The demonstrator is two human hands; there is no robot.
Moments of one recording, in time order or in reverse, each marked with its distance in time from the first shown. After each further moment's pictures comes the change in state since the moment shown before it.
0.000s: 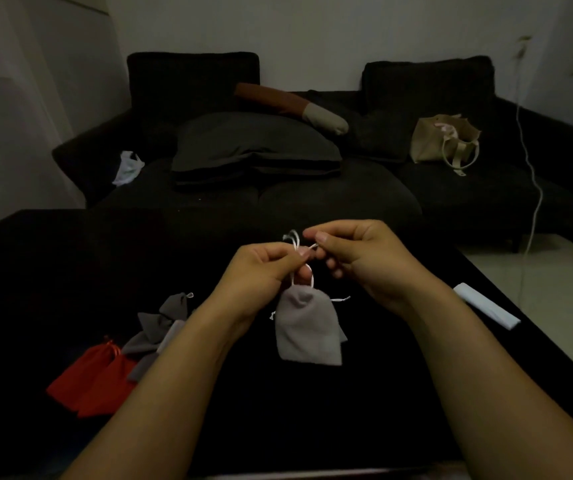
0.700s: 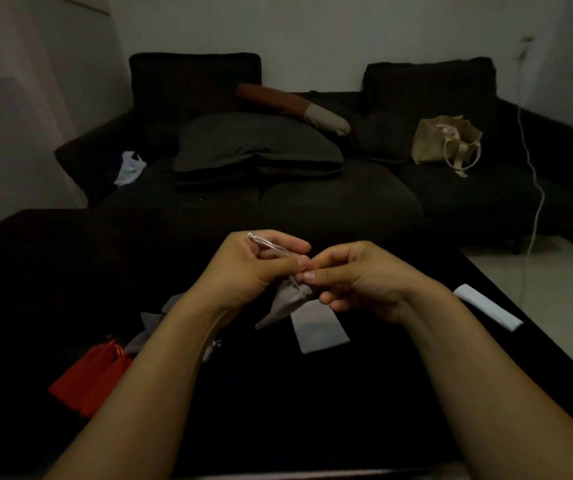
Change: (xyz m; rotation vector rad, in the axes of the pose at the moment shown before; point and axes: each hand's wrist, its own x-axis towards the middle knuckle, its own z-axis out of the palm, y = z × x) left_hand -0.008 0.017 -0.022 0.082 -0.087 0.102; right_hand -0.008 0.001 0.000 -0.014 -0.245 0.272
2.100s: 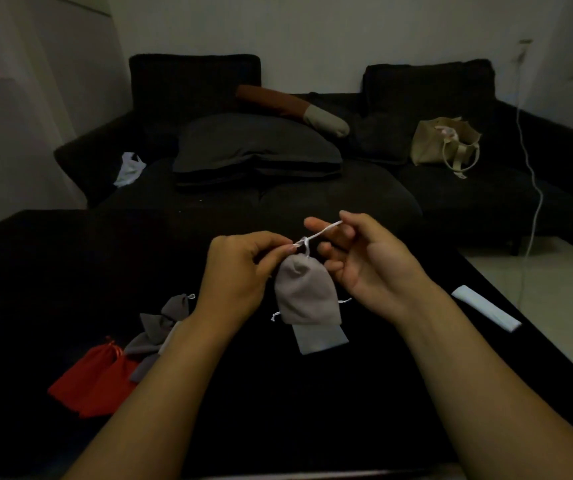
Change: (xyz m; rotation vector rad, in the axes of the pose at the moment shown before) left_hand 0.012 -0.027 -0.001 0.574 0.355 0.553; right_hand 0.010 -0.003 -0.001 0.692 0.081 -0.166
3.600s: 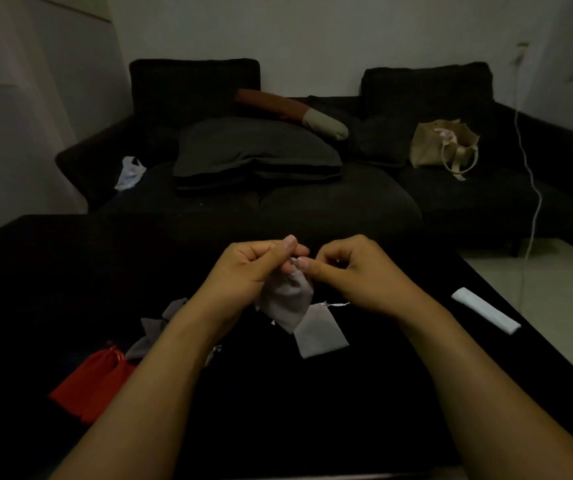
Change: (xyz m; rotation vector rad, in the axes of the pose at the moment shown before) left_hand 0.005 0.006 -0.004 -0.647 -0.321 -0.524; right_hand 0.001 0.006 -0.009 -1.119 -0.117 -0.364
